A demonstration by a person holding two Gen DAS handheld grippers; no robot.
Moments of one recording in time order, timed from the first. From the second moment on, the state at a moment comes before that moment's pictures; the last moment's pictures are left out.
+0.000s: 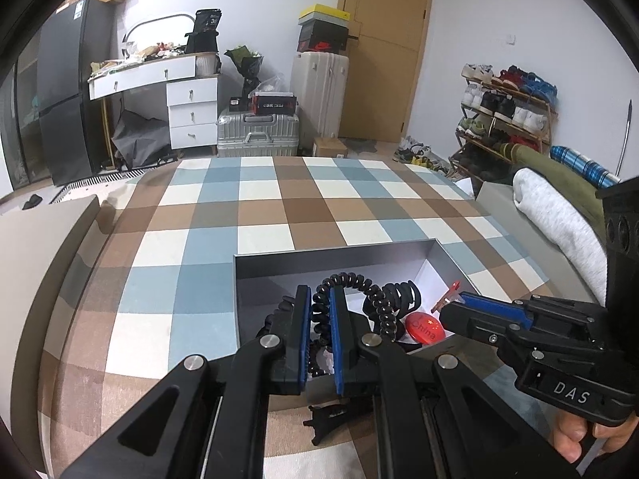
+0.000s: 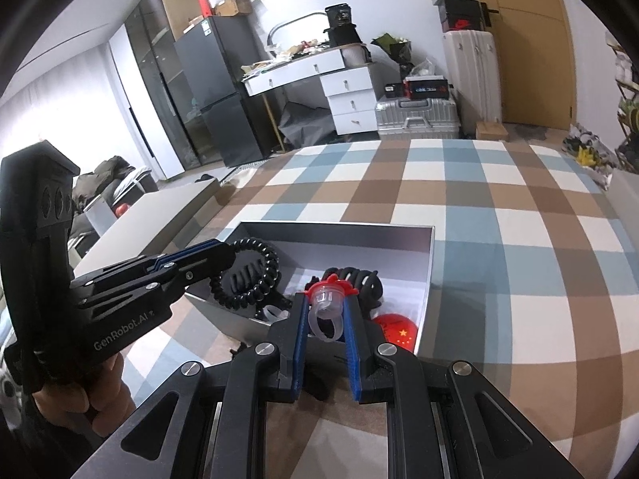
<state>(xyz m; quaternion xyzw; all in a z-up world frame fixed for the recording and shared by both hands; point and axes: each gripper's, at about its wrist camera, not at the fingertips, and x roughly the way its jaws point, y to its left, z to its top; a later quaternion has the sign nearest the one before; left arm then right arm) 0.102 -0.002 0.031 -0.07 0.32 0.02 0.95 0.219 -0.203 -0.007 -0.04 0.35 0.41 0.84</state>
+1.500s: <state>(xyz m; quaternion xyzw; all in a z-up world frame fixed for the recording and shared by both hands) 0.059 -0.010 0.025 -0.07 0.35 0.02 0.93 0.194 -0.245 0.005 -0.03 0.35 0.39 0.85</state>
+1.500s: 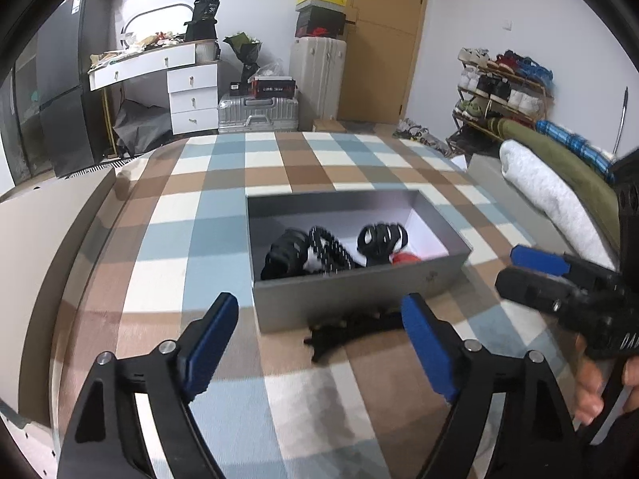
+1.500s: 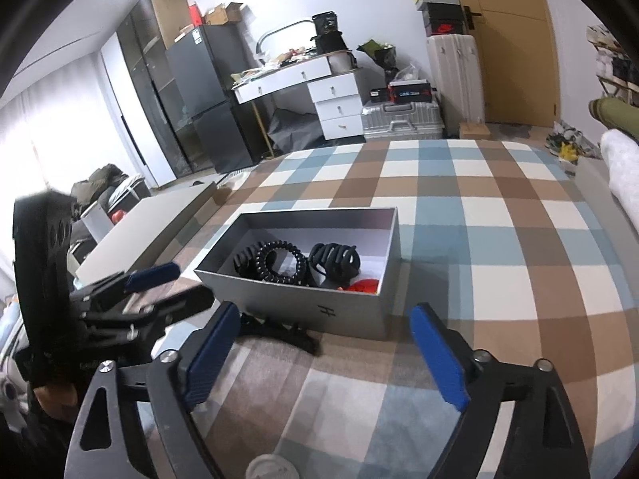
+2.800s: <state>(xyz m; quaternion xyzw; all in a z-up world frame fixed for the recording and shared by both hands) 0.042 -0.027 0.016 -0.01 0.36 0.02 0.93 0.135 -0.223 -0.038 -0.27 0.40 0.43 0.77</state>
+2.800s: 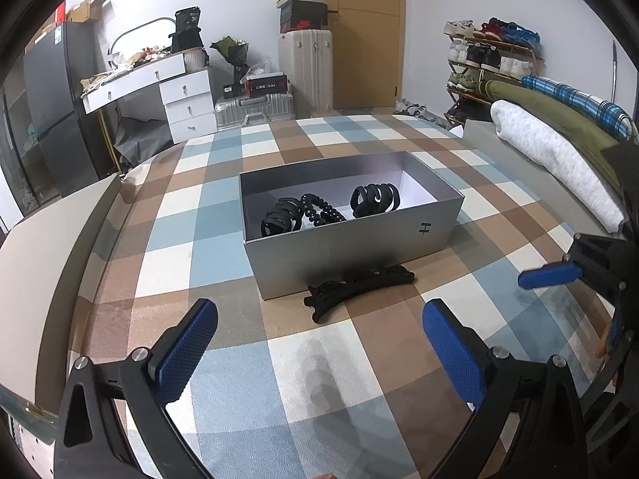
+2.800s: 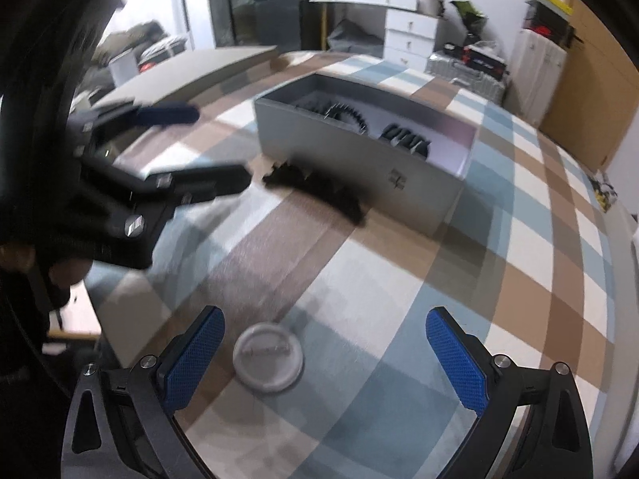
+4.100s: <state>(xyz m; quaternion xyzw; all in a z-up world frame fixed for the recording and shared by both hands) 0.046 -0.027 0.001 0.00 0.39 0.03 0.92 0.160 -0.233 -0.058 -0.26 0.43 0.40 0.77</state>
